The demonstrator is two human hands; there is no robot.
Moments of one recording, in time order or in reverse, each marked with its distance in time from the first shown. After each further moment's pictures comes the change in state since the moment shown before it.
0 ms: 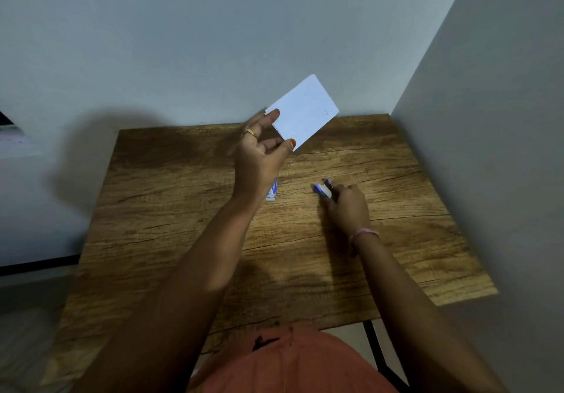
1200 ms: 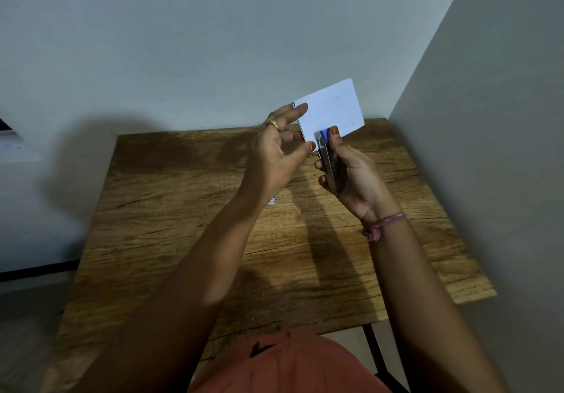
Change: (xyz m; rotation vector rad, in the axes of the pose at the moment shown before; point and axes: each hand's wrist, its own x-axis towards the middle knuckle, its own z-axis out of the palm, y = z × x) left_hand -0.002 0.024 0.012 0.084 -0.245 0.120; right_hand -0.038 -0.080 -0.096 1.397 -0.313 -0.022
